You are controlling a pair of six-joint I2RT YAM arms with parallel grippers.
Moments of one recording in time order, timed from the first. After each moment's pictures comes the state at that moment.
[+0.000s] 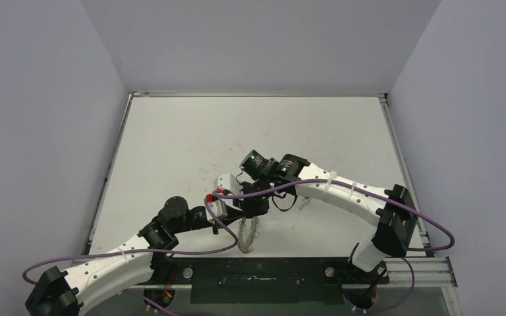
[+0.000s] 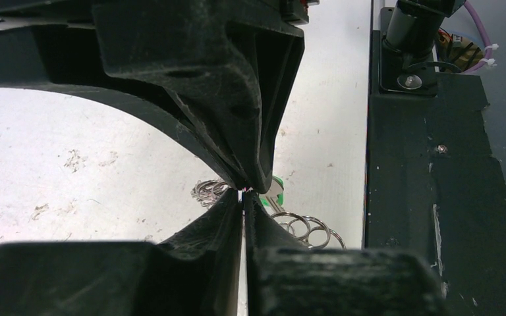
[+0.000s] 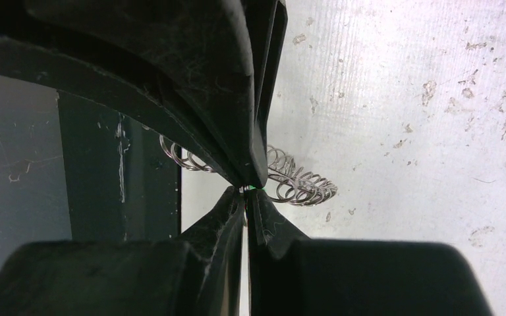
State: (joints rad) left arm -0.82 0.70 0.20 0.39 0.51 0.11; right arm 1.02 1.60 1.37 -0.88 -0.45 -0.47
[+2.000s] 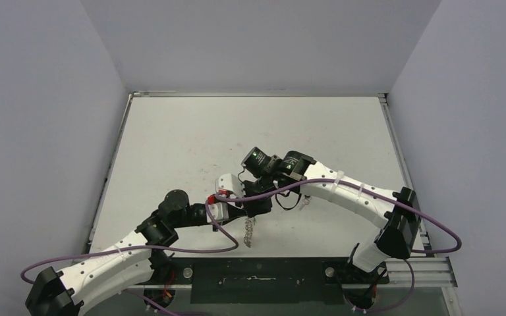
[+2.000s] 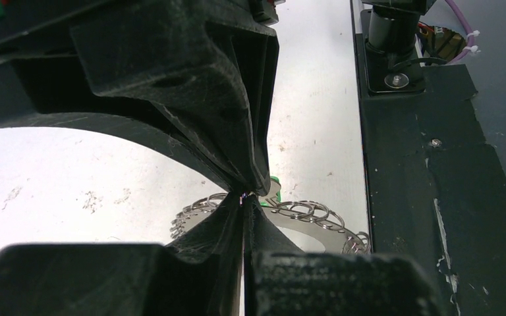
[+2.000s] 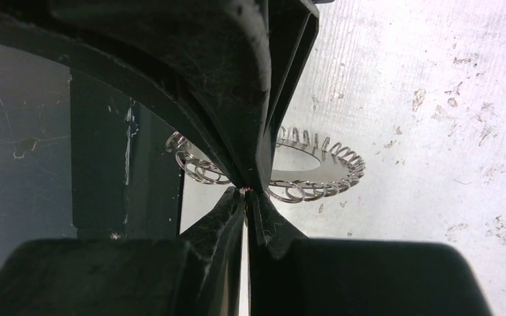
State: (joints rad) left arm -0.81 0.72 0.31 0.27 0.61 0.25; right arm 1.04 1.57 1.44 -0.98 -0.46 -0.54
